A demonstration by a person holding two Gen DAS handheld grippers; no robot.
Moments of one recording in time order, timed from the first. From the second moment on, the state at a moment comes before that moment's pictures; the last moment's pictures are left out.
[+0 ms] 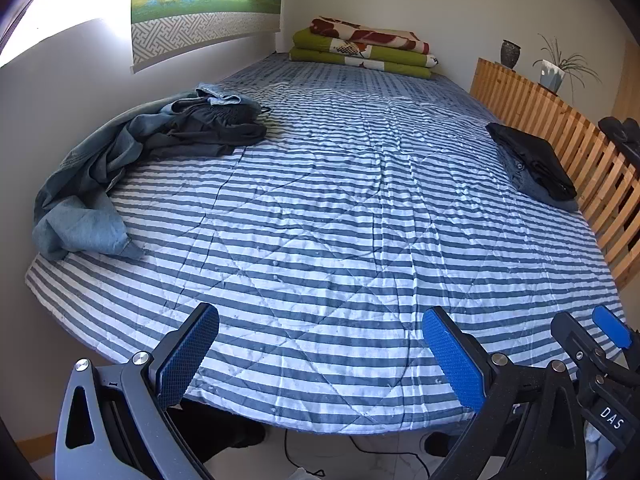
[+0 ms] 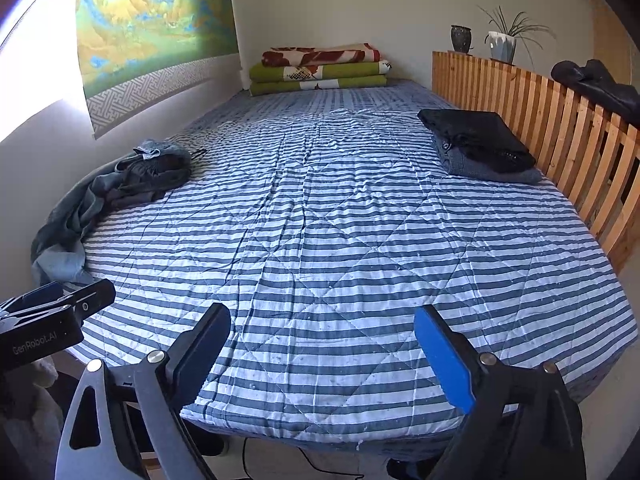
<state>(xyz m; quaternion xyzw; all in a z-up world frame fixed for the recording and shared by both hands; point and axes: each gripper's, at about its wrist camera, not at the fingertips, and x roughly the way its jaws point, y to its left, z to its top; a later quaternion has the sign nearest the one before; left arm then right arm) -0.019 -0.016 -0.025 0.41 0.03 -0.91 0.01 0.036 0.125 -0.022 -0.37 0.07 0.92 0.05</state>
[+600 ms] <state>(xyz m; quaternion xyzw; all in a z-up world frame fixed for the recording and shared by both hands) -0.017 -0.018 -0.022 0.41 0.03 -0.91 0.00 0.033 0.119 -0.023 -0.38 0.08 0.92 0.05</state>
